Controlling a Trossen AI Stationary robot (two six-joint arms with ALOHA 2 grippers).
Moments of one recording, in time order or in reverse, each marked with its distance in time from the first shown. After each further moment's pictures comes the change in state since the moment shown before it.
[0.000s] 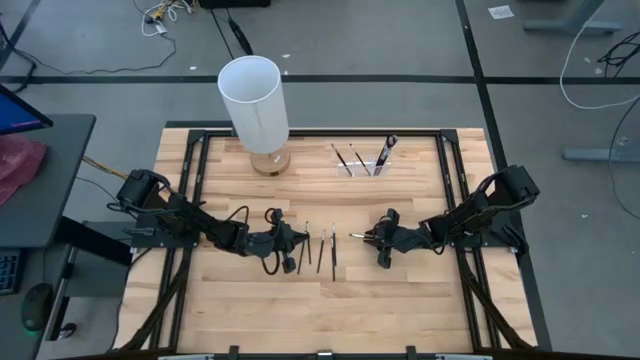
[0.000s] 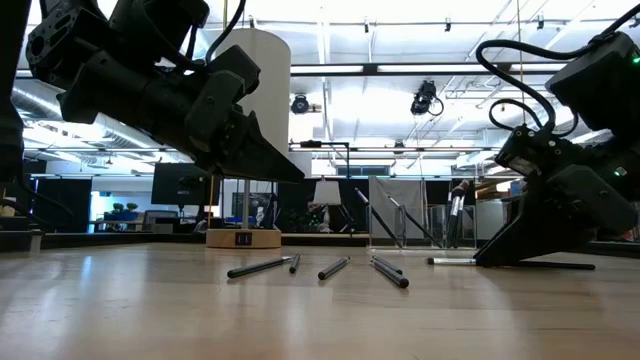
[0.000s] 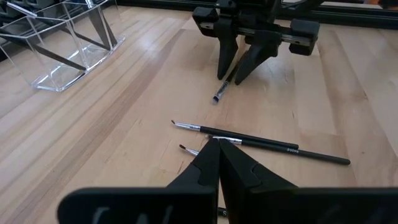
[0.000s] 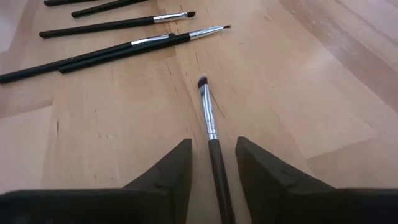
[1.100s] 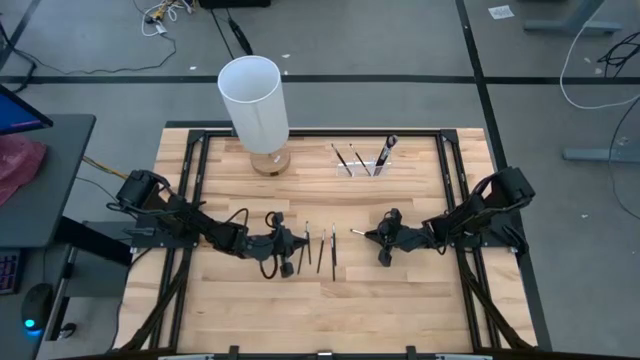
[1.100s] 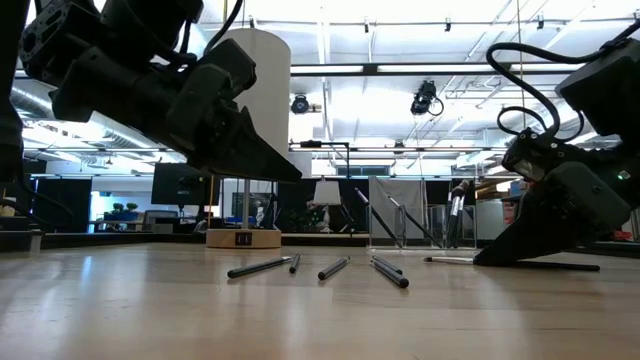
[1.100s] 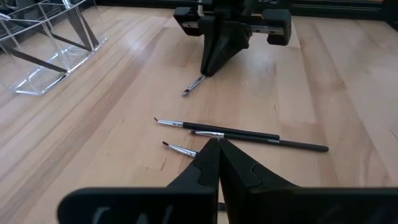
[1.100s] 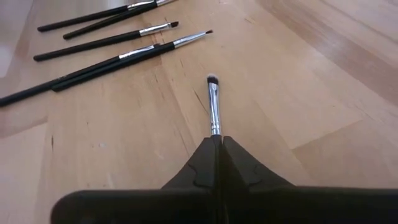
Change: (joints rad) left arm -0.023 0.000 0.000 -0.001 0.030 0.026; right arm 0.003 0.046 -0.045 0.130 0.032 0.083
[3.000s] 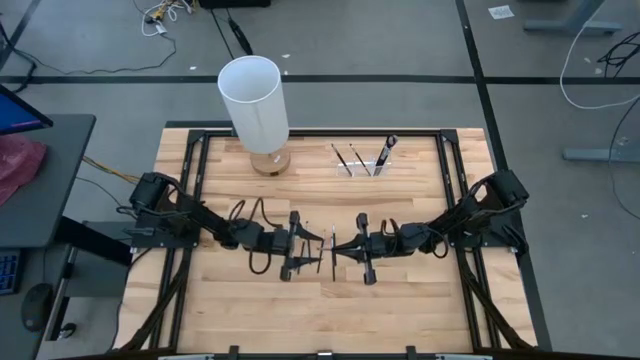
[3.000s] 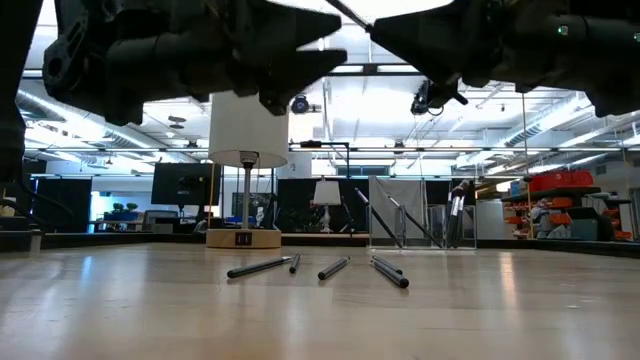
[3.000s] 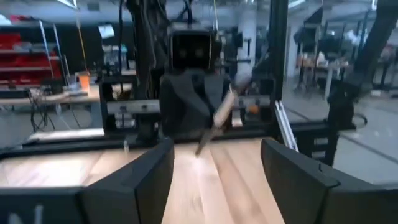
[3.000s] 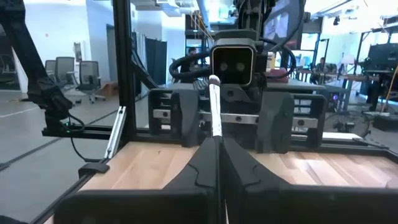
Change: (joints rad) left arm 0.066 0.096 0.018 0.655 0.363 0.281; right arm 0.030 0.011 0.337 0.541 -0.201 -0.591
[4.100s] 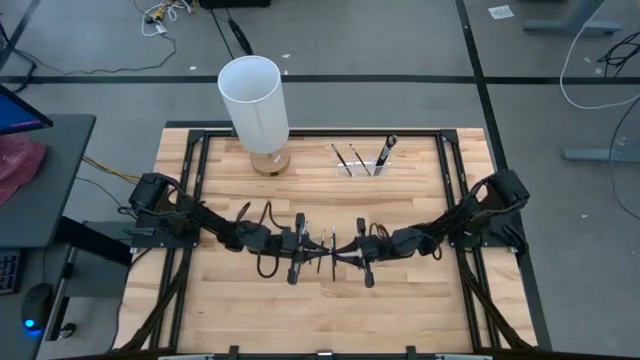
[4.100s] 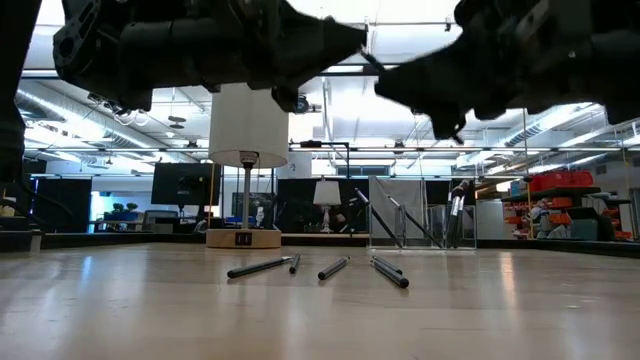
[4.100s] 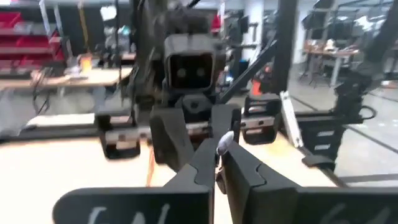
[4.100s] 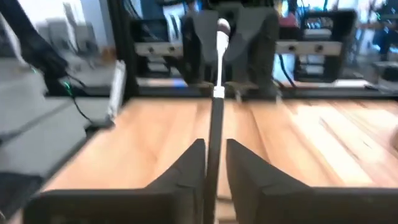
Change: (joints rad) left arm -0.021 -0.002 0.087 -0.165 -0.037 -0.031; right arm 0.003 -0.016 0.002 -0.233 0.027 0.109
